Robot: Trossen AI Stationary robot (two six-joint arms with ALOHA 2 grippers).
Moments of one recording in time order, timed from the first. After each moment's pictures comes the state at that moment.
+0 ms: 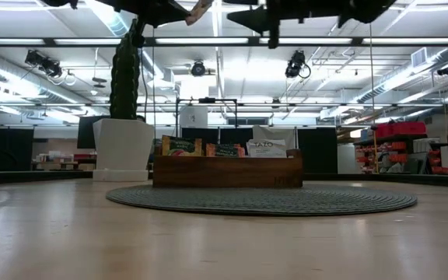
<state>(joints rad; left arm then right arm) 0.11 1.10 0.76 0.48 -0.59 -0.46 -0.13 1.43 0.92 0.63 0.11 0.25</state>
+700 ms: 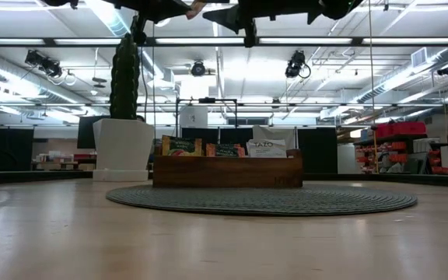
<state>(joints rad) 0.10 1.09 0.76 0.51 -0.57 -0.46 -0.13 1.61 1.15 0.58 0.12 0.30</state>
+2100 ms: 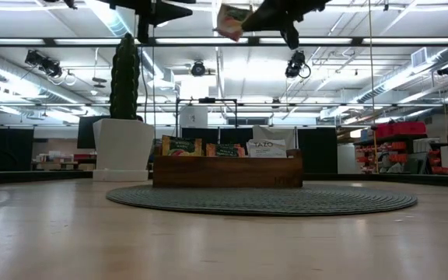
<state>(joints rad) 0.12 1.05 0.76 0.34 -0.28 -0.38 -0.14 1.34 1.15 -0.18 0.01 0.30</state>
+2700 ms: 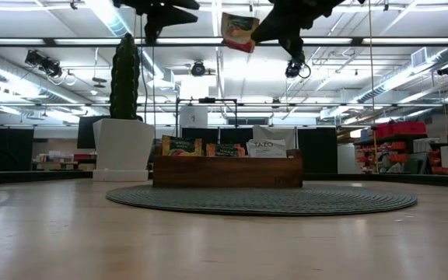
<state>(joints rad) 0.18 1.10 0.94 -0.07 0.03 -0.29 -0.14 1.36 1.15 -0.36 -0.17 0.21</state>
